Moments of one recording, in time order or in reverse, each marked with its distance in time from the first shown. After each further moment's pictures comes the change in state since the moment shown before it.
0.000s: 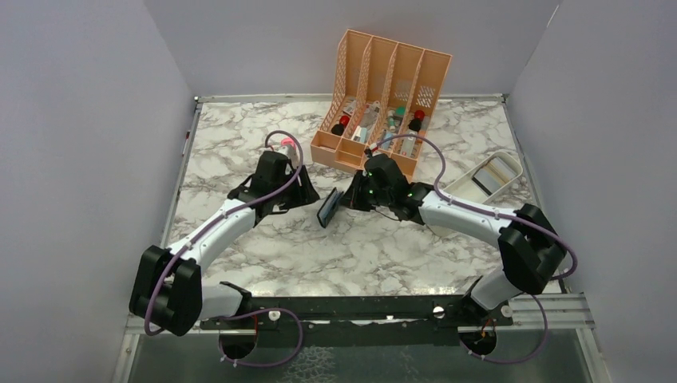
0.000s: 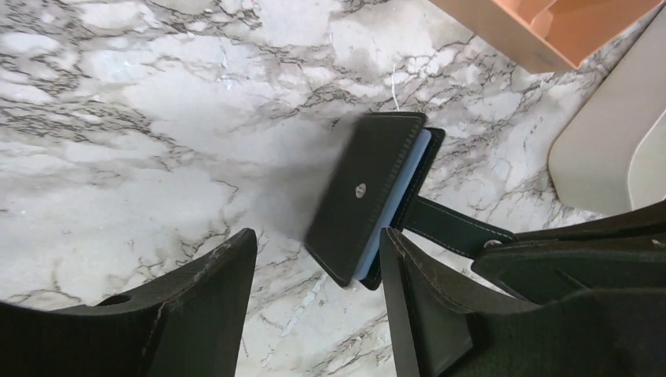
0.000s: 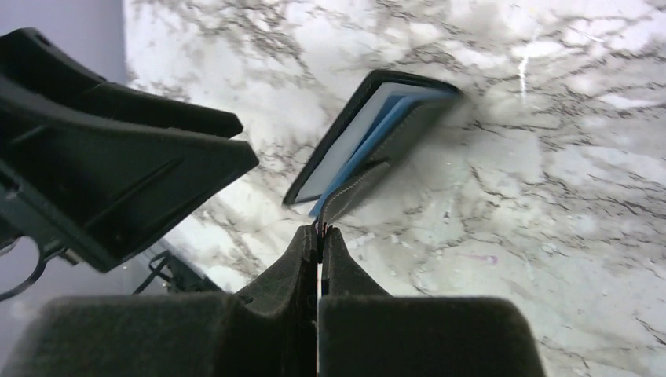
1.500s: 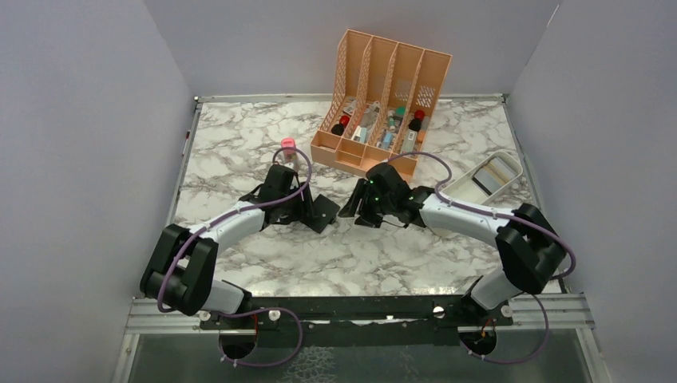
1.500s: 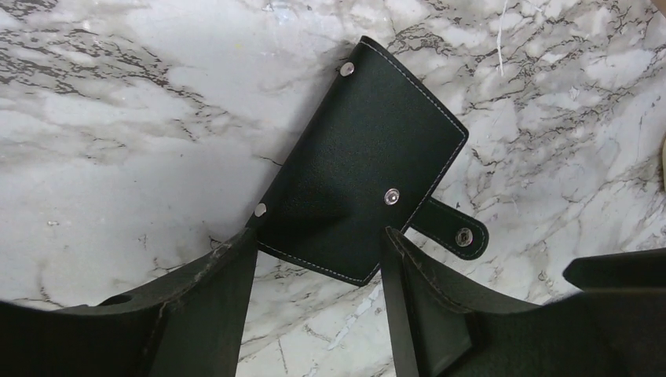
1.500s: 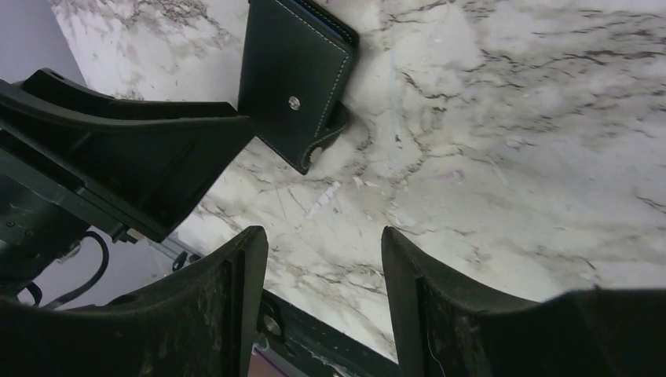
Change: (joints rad) left arm -0.005 0.105 -0.100 0.081 -0.021 0.021; right arm -0.022 -0.048 -0.079 -0.130 -0.038 0.246
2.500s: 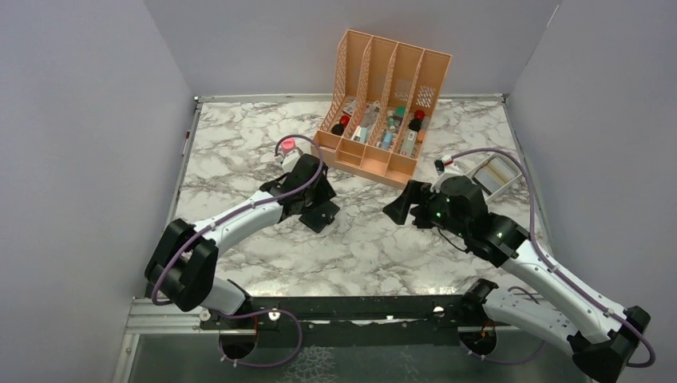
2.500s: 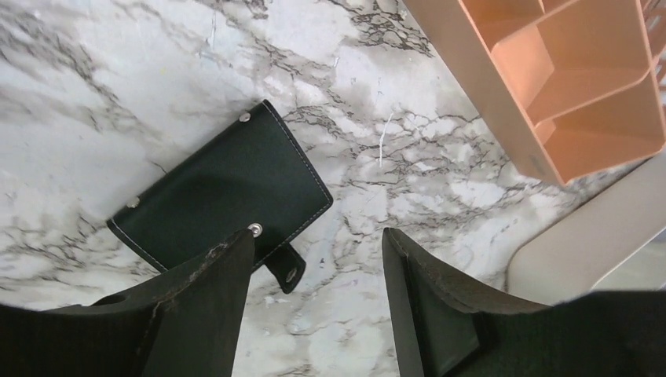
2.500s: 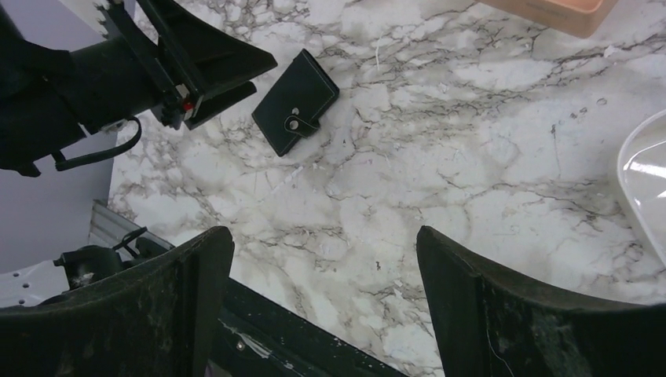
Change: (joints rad) left arm -0.216 0.053 0.226 -0.147 -0.357 -0.527; right arm -0.064 -0.705 -0.109 -0.283 0.179 -0.396
